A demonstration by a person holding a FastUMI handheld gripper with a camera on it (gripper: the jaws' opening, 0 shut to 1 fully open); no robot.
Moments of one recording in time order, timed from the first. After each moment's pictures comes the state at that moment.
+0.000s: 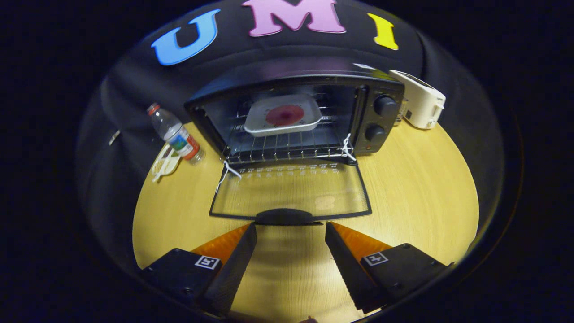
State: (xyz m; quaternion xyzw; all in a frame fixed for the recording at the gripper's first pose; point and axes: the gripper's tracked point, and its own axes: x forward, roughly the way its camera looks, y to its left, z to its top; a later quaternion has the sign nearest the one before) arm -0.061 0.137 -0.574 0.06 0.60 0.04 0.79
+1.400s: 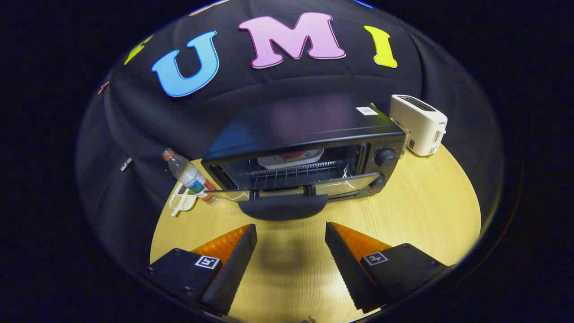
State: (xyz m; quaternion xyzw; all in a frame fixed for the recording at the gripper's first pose) arm -0.014 0.123 -0.497 0.13 0.49 0.03 0.86
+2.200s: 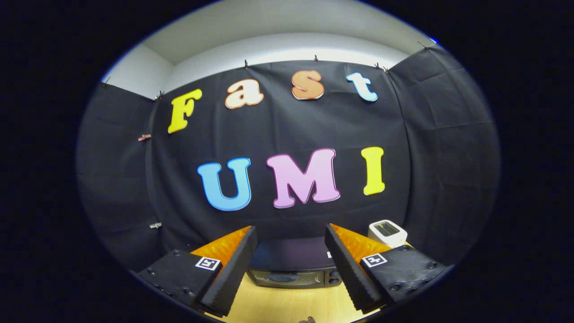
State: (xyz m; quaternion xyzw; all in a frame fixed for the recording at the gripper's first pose) arm 0.016 0.040 -0.132 0.13 0.12 0.05 0.98
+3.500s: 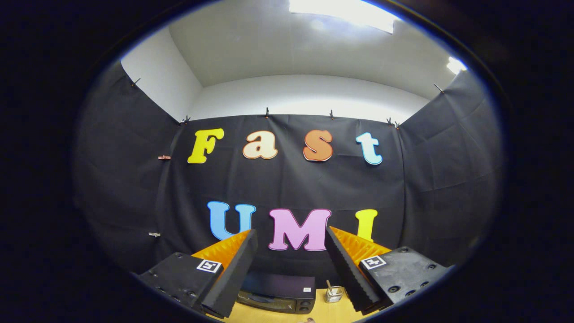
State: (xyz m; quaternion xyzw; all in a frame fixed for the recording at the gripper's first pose) arm 0.010 -0.005 -0.018 0.04 0.00 0.09 1.00
